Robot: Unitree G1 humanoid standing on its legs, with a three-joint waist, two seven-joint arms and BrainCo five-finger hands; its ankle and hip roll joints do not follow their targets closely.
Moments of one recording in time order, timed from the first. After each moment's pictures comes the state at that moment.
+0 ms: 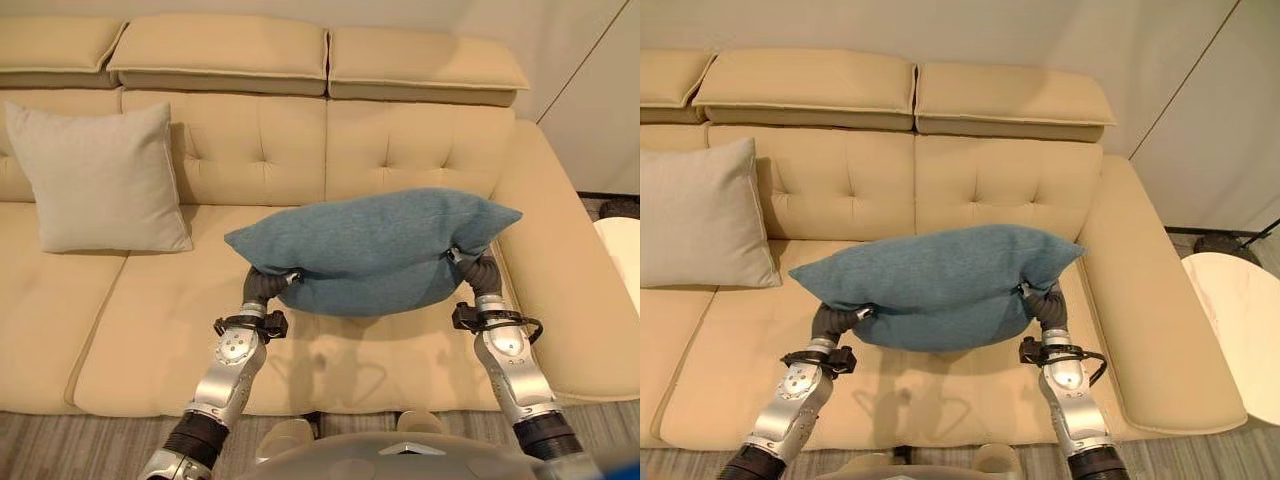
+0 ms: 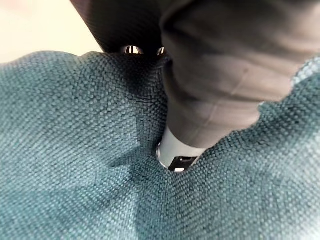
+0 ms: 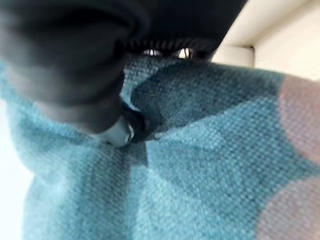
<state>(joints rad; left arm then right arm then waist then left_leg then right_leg) 0.06 0.34 -0.26 0.17 -0.44 -0.20 0.20 0.05 -0.23 0.18 0.10 0.21 -0.19 -0.20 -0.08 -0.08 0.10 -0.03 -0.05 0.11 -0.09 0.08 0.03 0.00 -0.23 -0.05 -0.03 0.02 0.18</state>
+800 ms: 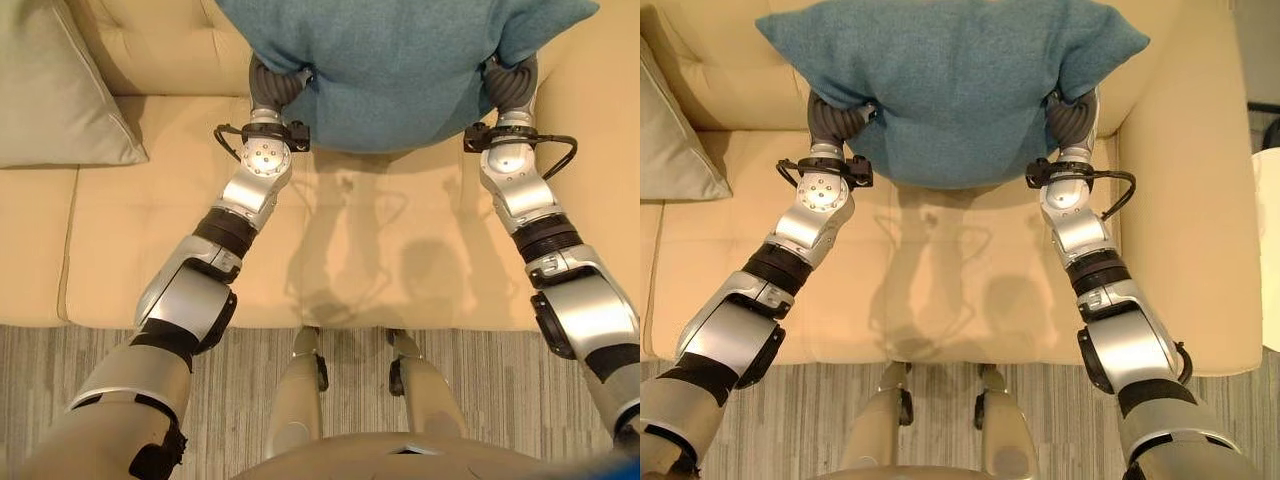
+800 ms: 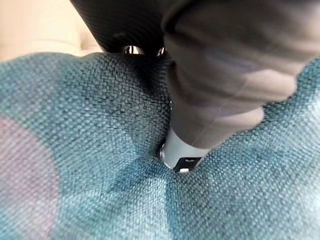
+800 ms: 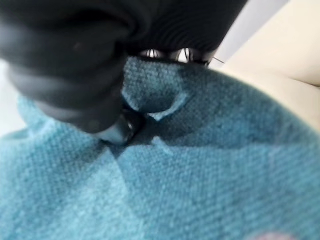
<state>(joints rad) -0.99 0.40 -0.45 0.67 -0.44 -0.25 0.49 -0.96 -0.46 0.30 0.69 0.14 -0.16 -0.55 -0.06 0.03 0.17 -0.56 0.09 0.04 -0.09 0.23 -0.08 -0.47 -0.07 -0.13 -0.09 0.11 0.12</state>
